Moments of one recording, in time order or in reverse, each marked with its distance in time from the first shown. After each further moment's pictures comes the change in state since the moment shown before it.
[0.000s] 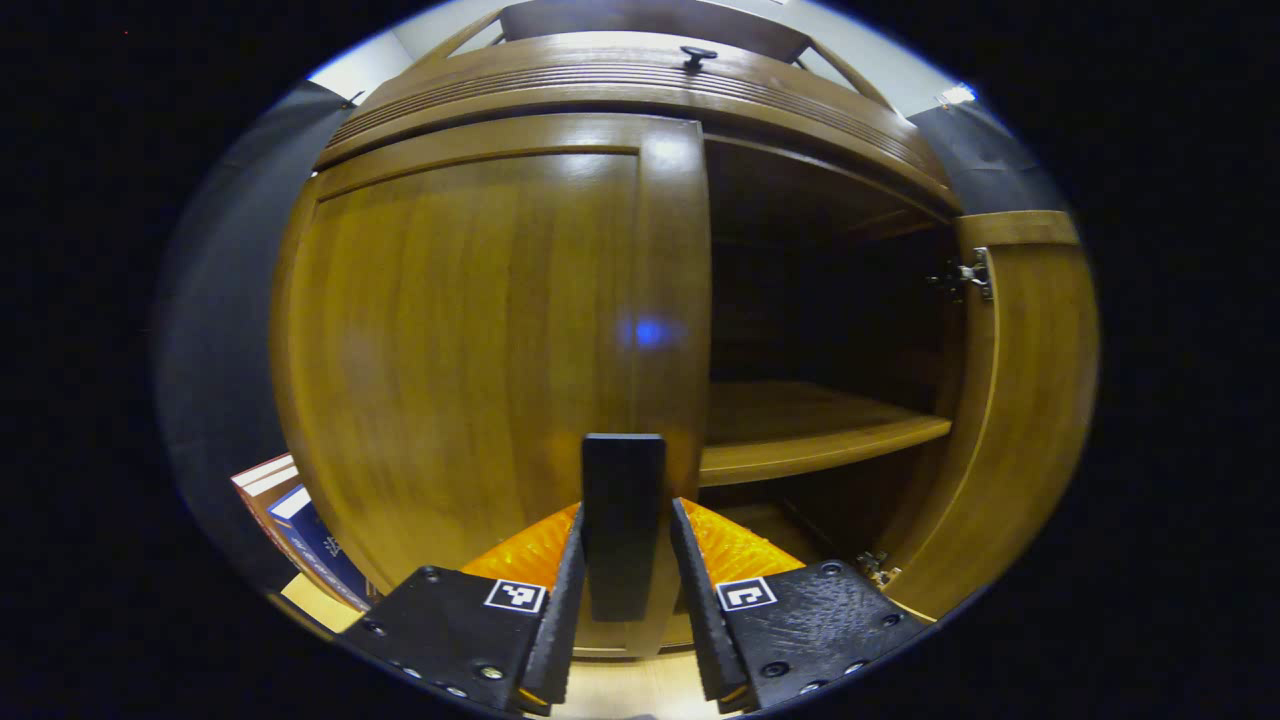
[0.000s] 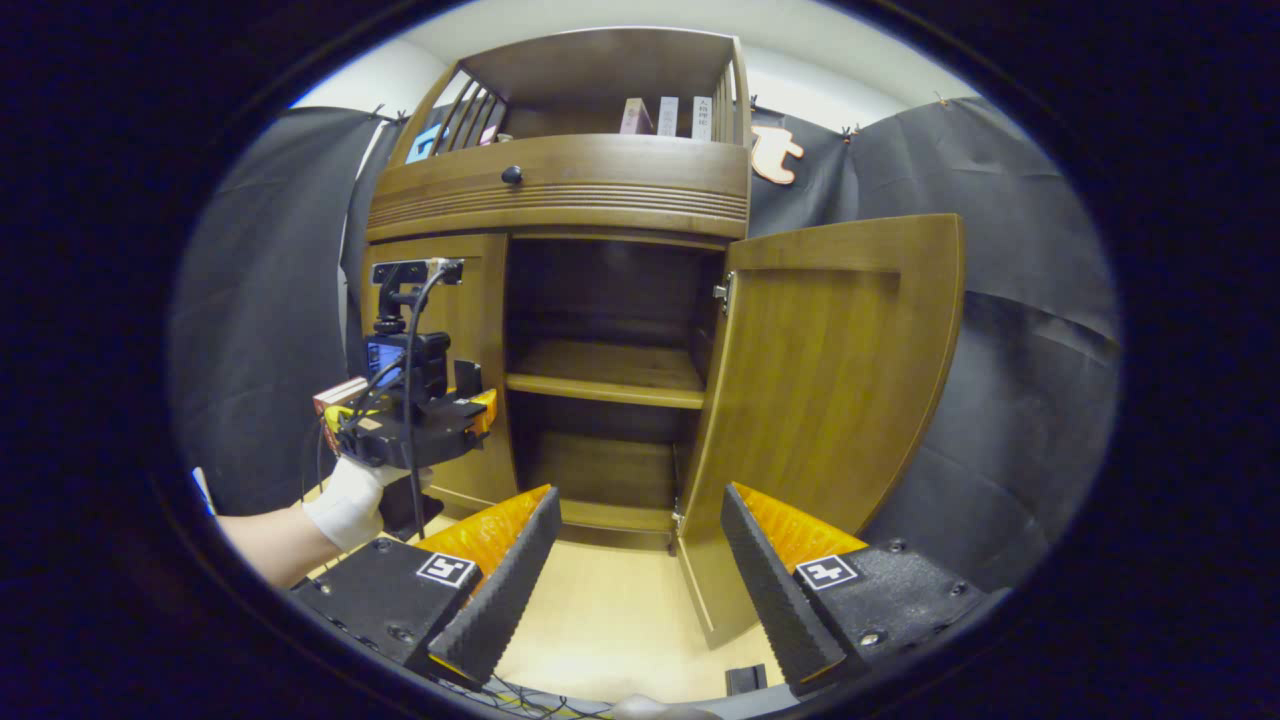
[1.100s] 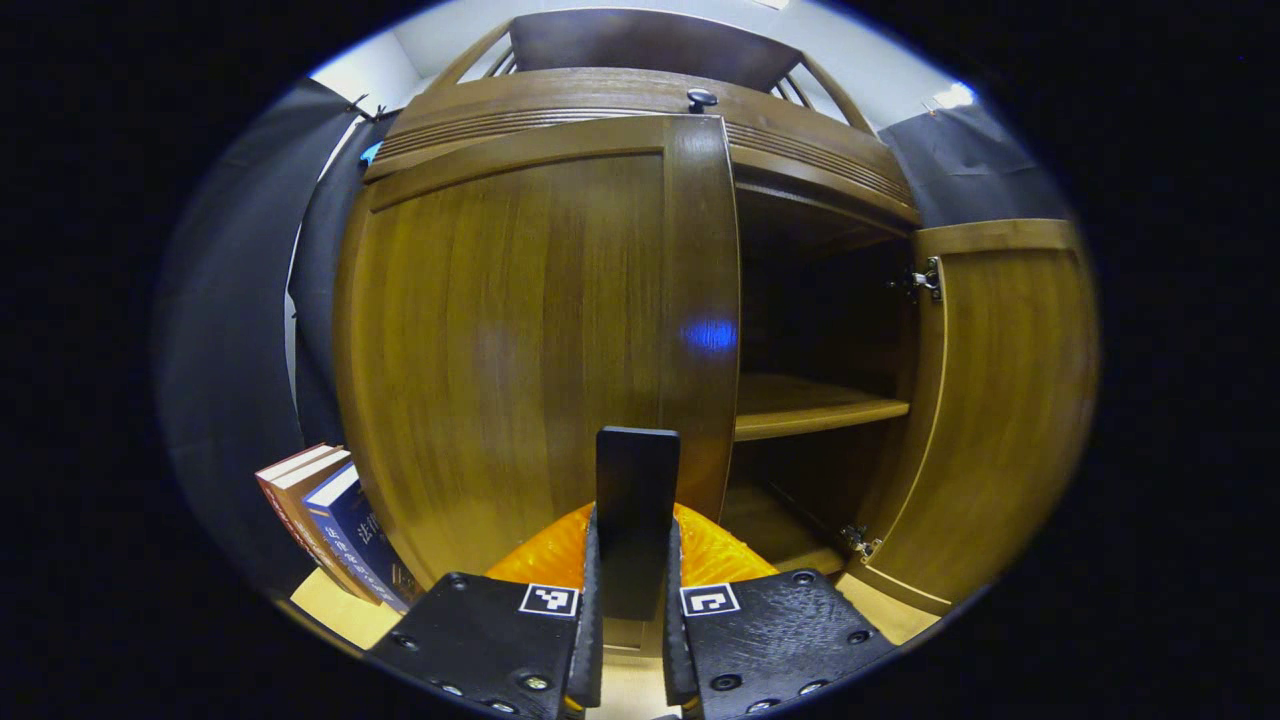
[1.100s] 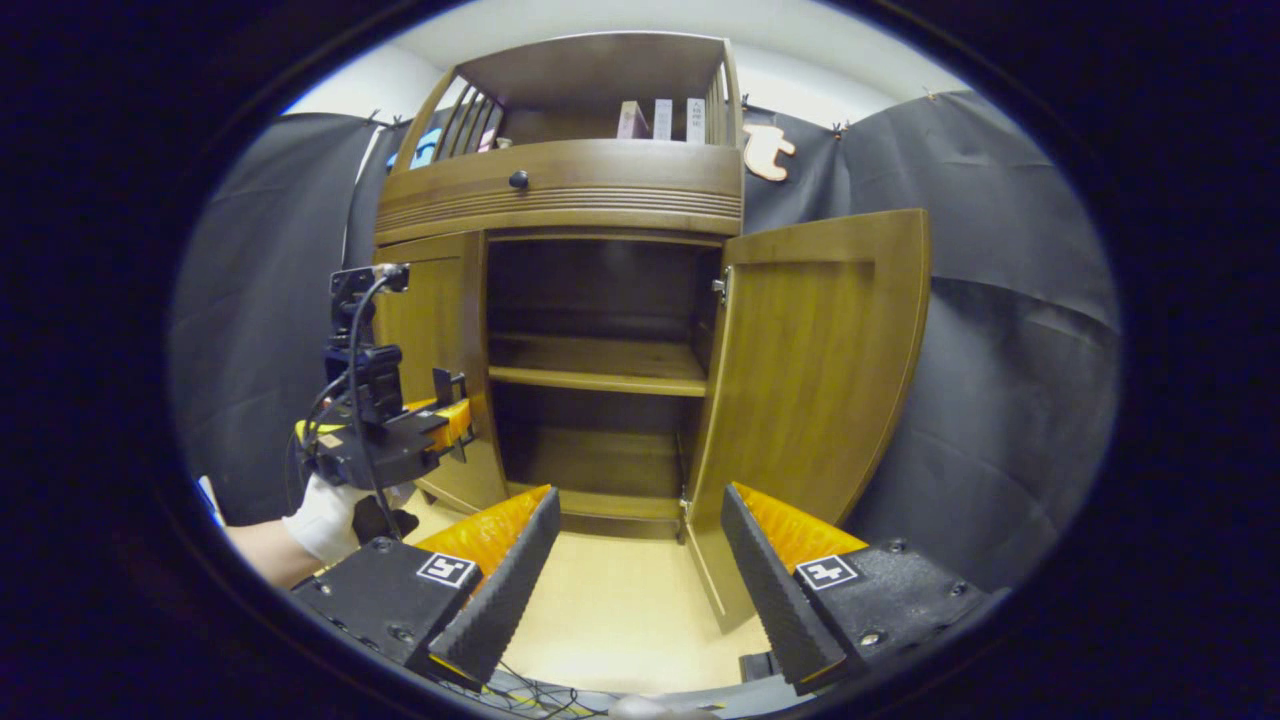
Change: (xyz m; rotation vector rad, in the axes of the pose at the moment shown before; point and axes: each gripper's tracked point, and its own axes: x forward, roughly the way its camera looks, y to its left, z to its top) left arm -0.075 0.013 -0.008 0.031 -0.010 -0.058; right arm -0.028 0.014 -0.015 0.035 0.007 -0.009
